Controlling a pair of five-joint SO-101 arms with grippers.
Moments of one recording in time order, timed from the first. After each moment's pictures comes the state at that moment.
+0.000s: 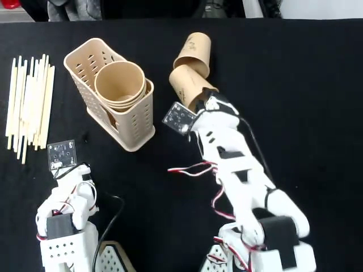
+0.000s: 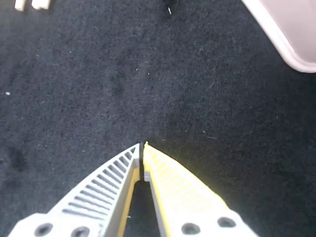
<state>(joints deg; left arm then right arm) -17.1 -104.0 96.4 72.5 -0.2 -10.4 -13.0 65.8 -21.6 55.1</state>
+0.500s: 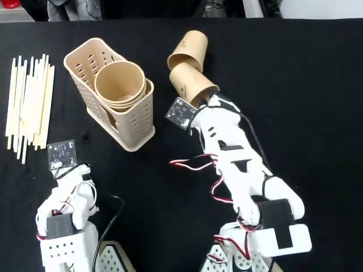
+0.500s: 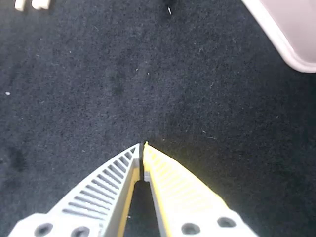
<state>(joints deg) -17.1 -104.0 96.4 72.5 -0.2 -8.3 -5.8 62.2 -21.6 57.1</state>
